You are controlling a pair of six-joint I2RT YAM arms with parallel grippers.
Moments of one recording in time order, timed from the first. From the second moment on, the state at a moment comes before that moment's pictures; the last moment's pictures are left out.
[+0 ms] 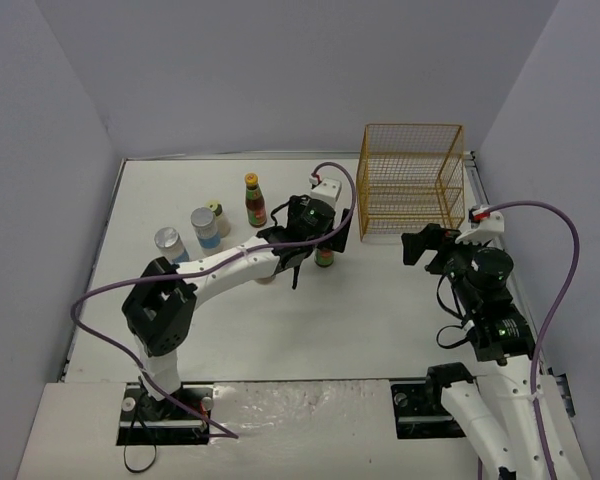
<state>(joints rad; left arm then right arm) -0.87 1.83 1.41 -0.14 -0.35 -0.33 0.15 0.58 0.74 -0.36 -0.02 0.32</state>
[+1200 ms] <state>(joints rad) -0.48 0.78 0.89 -0.58 -0.48 -0.31 0.65 1.35 0.77 0.29 0.19 0.12</state>
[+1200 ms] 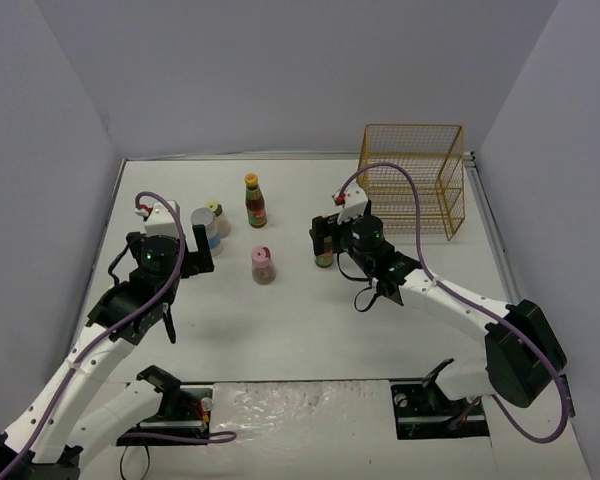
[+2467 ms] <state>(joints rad) -0.42 0.74 0.85 -0.59 -0.46 -0.30 0.56 1.46 1.27 -0.05 0.13 0.01</state>
